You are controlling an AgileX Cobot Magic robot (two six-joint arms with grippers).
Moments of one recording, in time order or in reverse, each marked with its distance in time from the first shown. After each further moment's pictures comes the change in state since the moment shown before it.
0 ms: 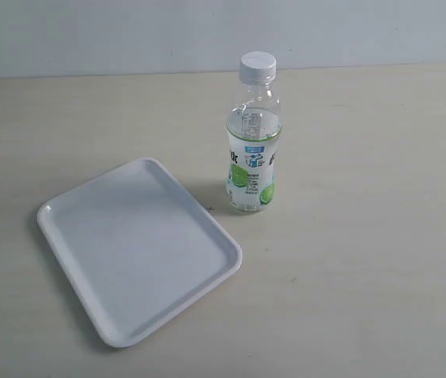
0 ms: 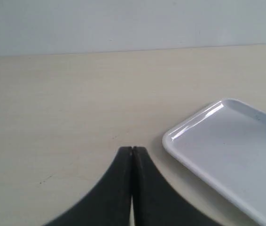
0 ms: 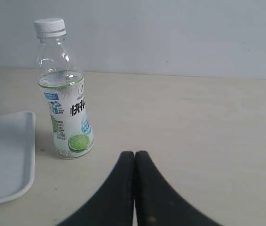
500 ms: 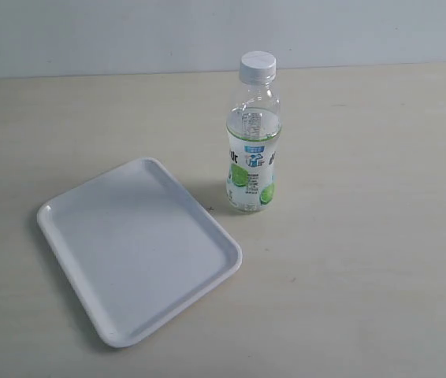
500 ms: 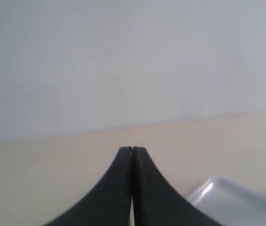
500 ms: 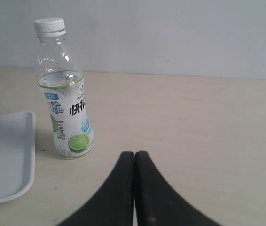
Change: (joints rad) left arm 0.000 0.000 0.004 0.074 -0.330 -0.042; right arm 0.000 0.000 0.000 0.000 0.000 -0.003
